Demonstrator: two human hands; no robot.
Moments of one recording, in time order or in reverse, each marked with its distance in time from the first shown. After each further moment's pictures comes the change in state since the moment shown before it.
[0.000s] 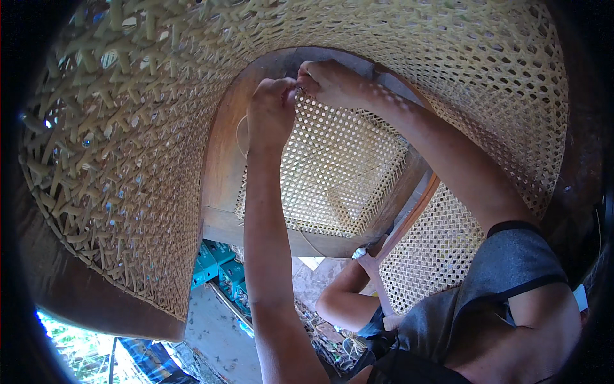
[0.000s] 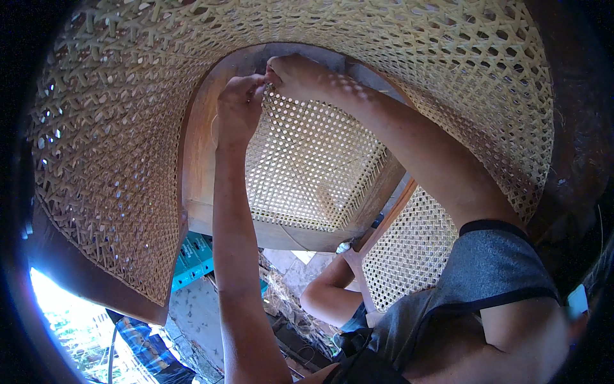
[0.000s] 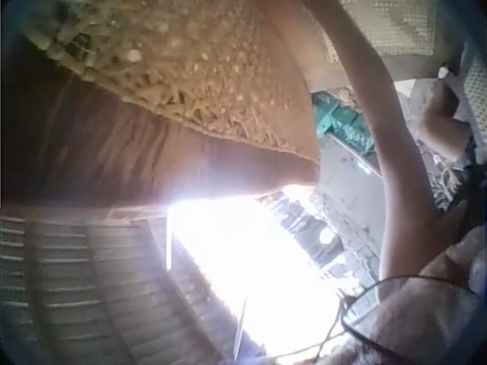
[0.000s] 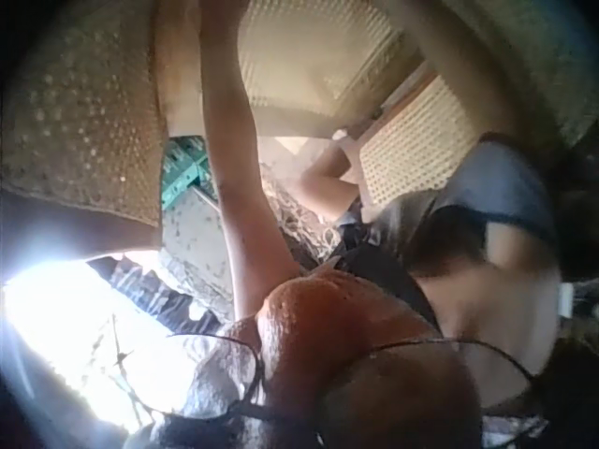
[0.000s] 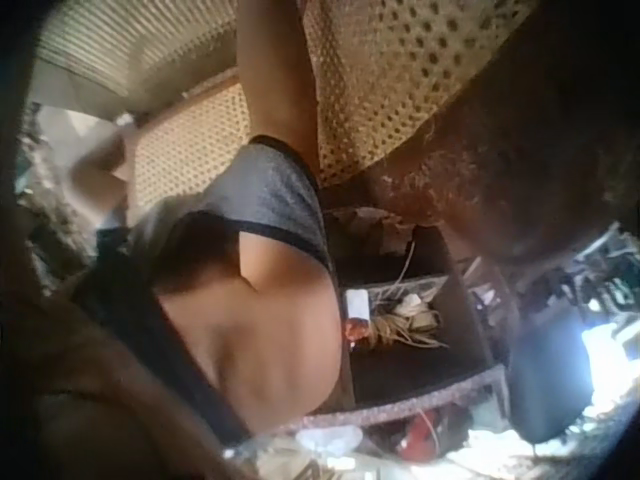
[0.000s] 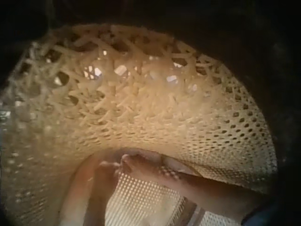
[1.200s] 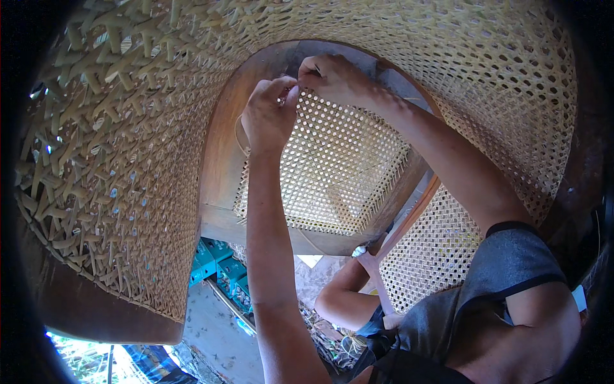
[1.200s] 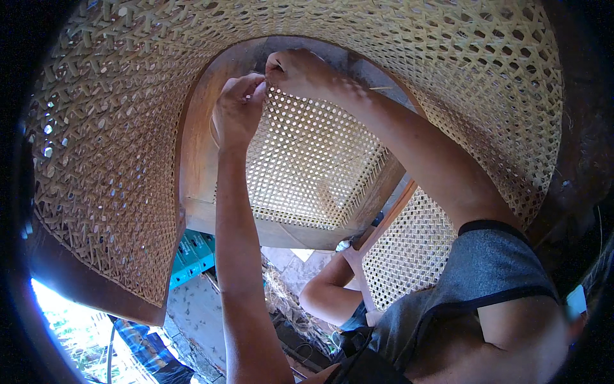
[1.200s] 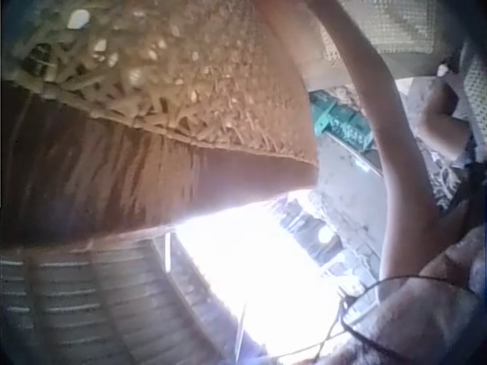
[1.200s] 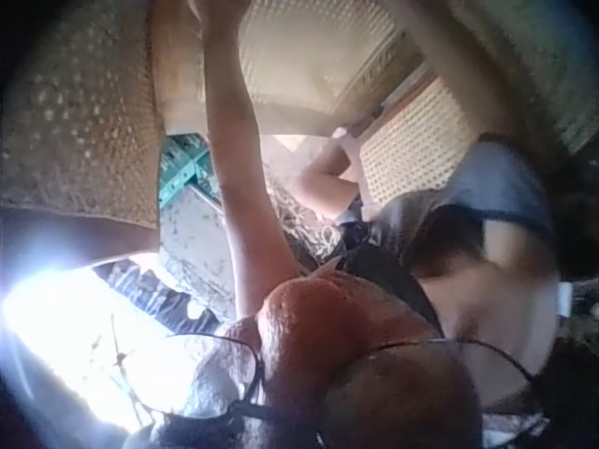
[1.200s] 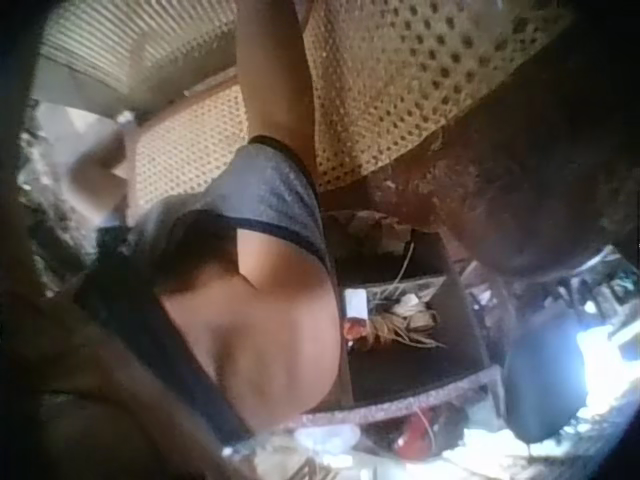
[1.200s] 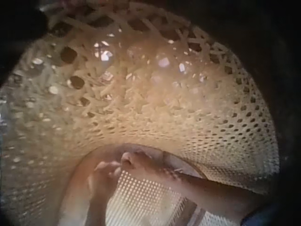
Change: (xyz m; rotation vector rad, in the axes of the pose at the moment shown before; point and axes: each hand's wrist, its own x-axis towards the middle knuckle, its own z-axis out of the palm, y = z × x) left_hand -0.010 0.001 0.009 -0.100 0.082 -0.160; right_hand -0.006 -0.003 -0.002 0.143 0.062 0.062
